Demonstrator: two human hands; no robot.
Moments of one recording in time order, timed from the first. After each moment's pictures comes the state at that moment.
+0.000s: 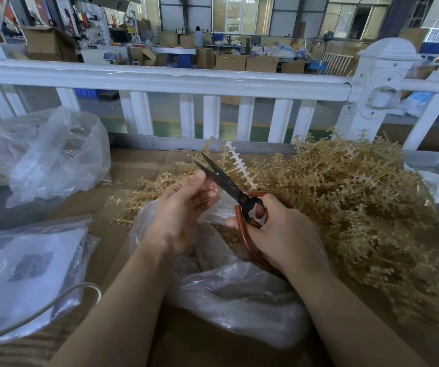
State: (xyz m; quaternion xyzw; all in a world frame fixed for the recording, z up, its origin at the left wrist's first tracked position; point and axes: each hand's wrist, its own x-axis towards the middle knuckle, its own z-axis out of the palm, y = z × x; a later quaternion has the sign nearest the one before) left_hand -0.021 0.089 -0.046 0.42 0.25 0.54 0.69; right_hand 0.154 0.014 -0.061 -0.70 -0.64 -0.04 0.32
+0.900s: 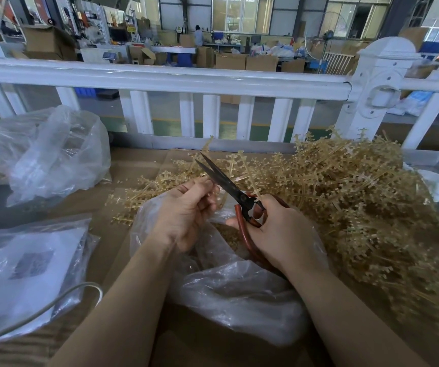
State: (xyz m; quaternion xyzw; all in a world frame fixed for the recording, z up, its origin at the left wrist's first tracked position) left_hand -0.015 0.087 -0.046 0.41 0.26 0.53 0.70; right_hand 0.153 0.016 -0.064 -0.70 -0.64 -0.02 0.31
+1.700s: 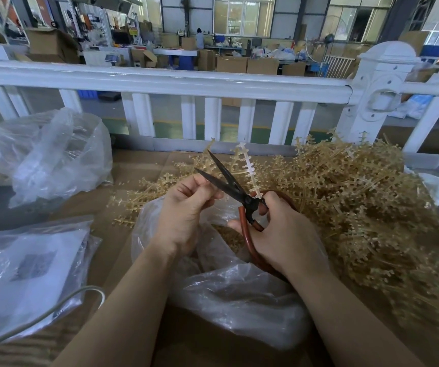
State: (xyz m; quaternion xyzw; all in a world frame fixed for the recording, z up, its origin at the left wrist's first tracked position) left_hand -0.016 0.080 -0.043 0.54 0.27 0.55 0.57; right_hand 0.155 0.018 -0.069 -0.69 -0.64 -0.07 0.33
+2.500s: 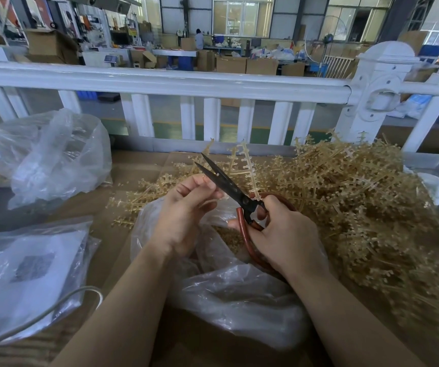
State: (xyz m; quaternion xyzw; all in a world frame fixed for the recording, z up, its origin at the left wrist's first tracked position) left_hand -0.019 0.083 -0.044 0.50 0.25 0.52 0.65; right_hand 0.155 0.013 -0.067 -0.67 -0.65 -0.10 0.34
